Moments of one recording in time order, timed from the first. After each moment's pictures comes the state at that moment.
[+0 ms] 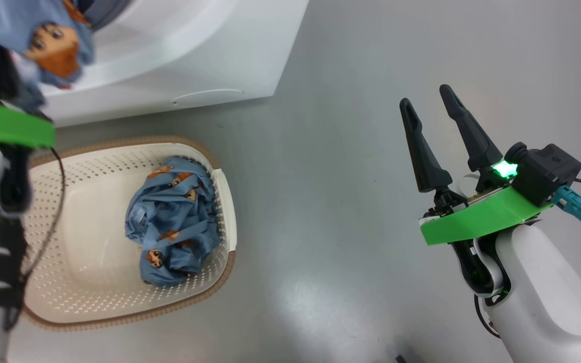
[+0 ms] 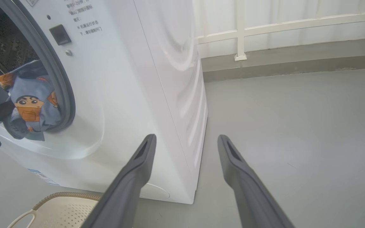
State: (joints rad) left arm -0.89 0.35 -0.22 0.63 -0.67 -0.13 -0.26; right arm -0.48 -0.15 0.29 0.18 0.44 0.12 -0.25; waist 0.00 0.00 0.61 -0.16
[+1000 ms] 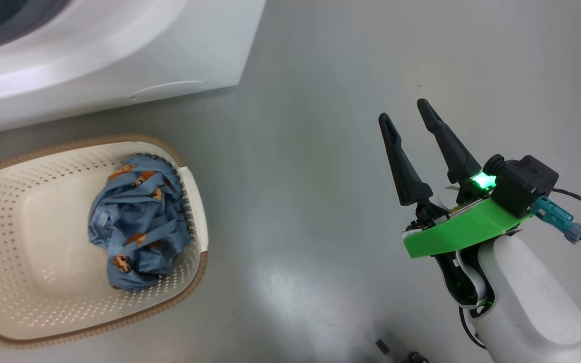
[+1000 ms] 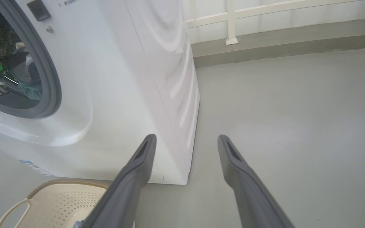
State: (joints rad) left arm -1.38 0.49 -0.45 1.08 -0.76 -0.13 -0.26; right arm -0.46 -0.12 0.32 0.18 0.44 0.12 -0.25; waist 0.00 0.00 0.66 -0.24
